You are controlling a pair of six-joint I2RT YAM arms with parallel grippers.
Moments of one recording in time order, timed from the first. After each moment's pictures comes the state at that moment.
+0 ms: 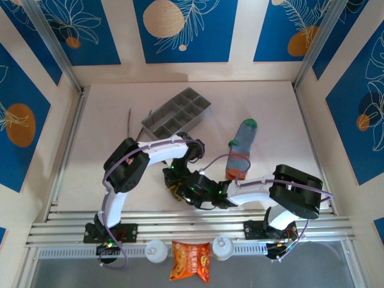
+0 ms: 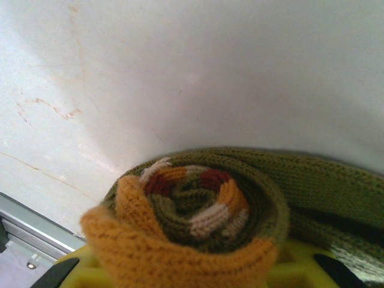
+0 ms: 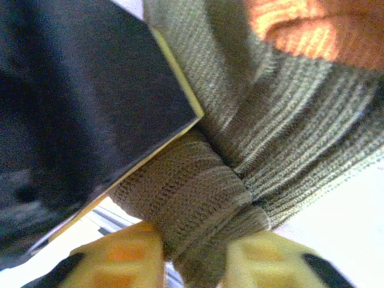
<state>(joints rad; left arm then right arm) -0.88 2.07 1.46 -1.29 0.09 -1.27 1.16 1.54 0.57 0.22 -0.03 1.67</state>
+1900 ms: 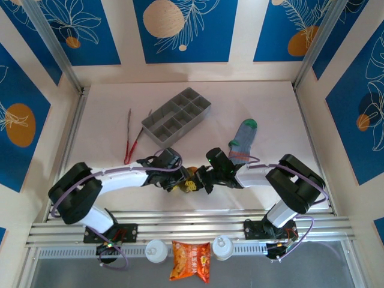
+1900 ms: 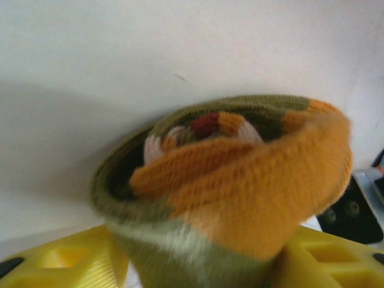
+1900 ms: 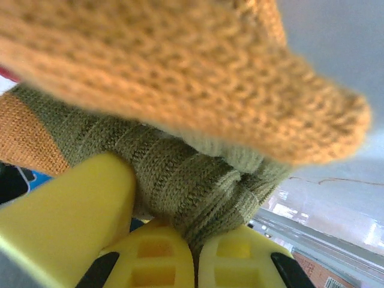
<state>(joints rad) -0.85 1.53 0.72 -0.24 0.18 -1.36 0.76 1.60 0.53 0.22 -0.66 1.83</state>
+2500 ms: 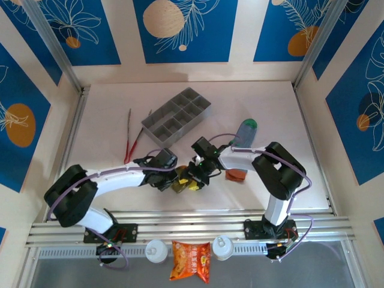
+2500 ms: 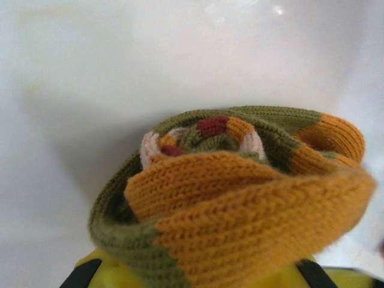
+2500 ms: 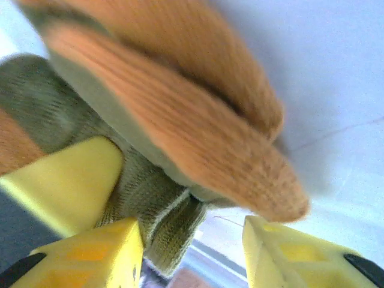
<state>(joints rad) -0.83 1.46 0.71 -0.42 0.06 -1.41 0.78 1.76 0.95 -0.39 -0.60 1.06</state>
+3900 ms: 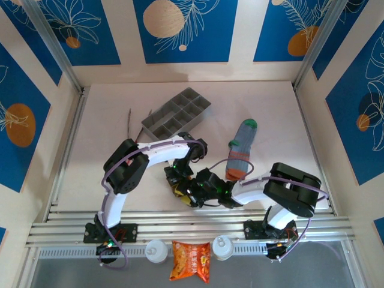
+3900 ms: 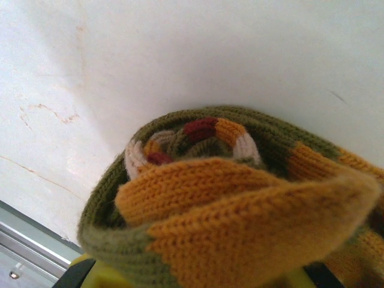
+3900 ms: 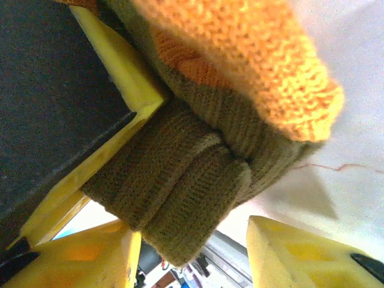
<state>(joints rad) -0.90 2.07 1.47 -1.28 0.03 -1.33 1.07 1.57 0.44 0.50 -0.24 1.75</state>
